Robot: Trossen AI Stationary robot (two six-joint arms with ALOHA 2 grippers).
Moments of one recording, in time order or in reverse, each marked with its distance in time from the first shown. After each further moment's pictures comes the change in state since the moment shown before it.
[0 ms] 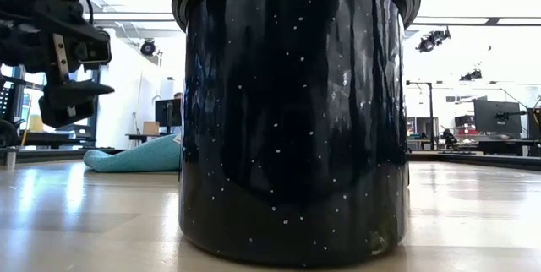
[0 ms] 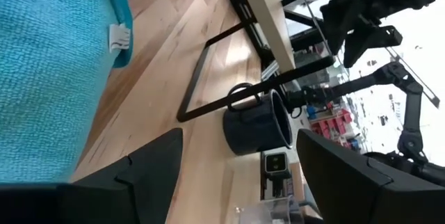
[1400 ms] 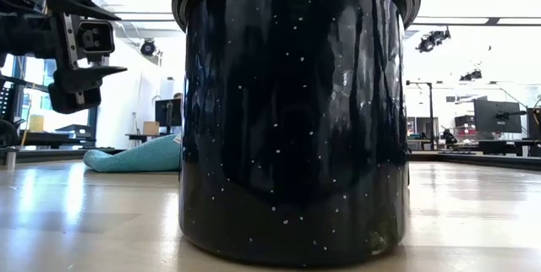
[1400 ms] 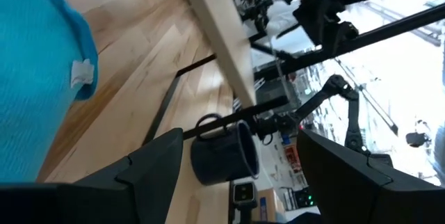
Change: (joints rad) left arm 0.000 0.000 0.000 0.121 -0.045 -0.082; right arm 0.013 -0.399 -0.351 0.265 0.064 0.037
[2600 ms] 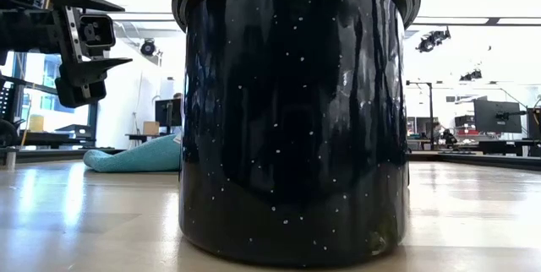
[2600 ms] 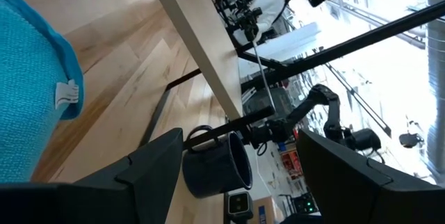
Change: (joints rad) left arm 0.000 0.000 0.000 0.058 -0.026 0.023; right arm -0.466 -0.153 -0.174 0.328 -0.463 -0.175
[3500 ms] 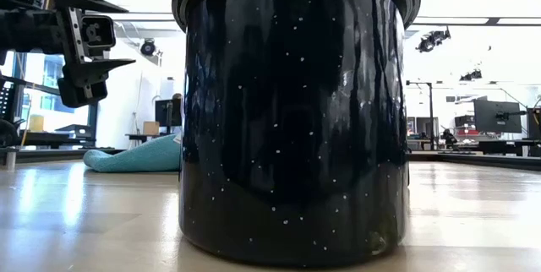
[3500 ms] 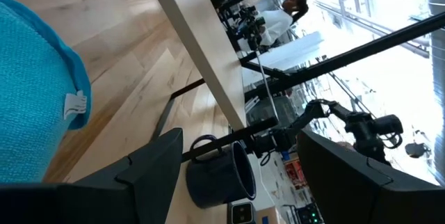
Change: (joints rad) left arm 0.000 0.000 0.000 0.003 -0.039 0.002; right arm -0.255 -0.206 0.286 -0.623 -0.036 -0.178
